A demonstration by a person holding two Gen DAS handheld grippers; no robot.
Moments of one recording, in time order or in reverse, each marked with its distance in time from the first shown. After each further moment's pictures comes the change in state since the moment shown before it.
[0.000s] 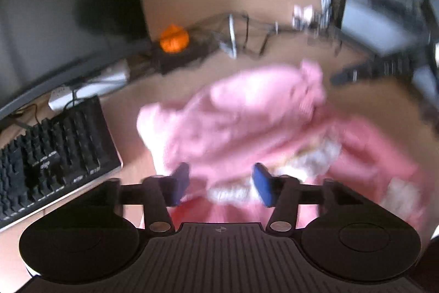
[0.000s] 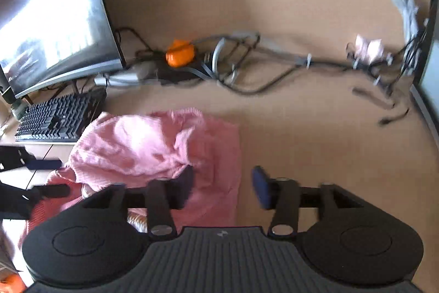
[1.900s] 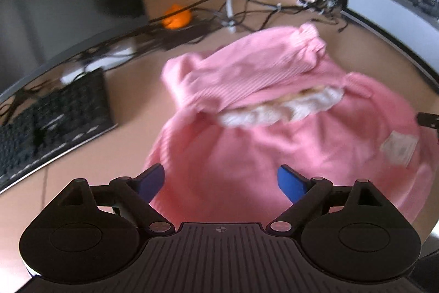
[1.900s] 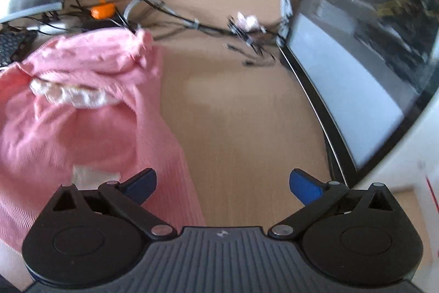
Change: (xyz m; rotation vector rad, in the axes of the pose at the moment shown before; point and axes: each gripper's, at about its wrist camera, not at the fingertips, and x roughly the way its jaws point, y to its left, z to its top) left arm -0.013 -0.059 -0.036 0.004 0.098 0.144; right arm -0.094 -0.024 -0.147 -0.042 0.035 -0.494
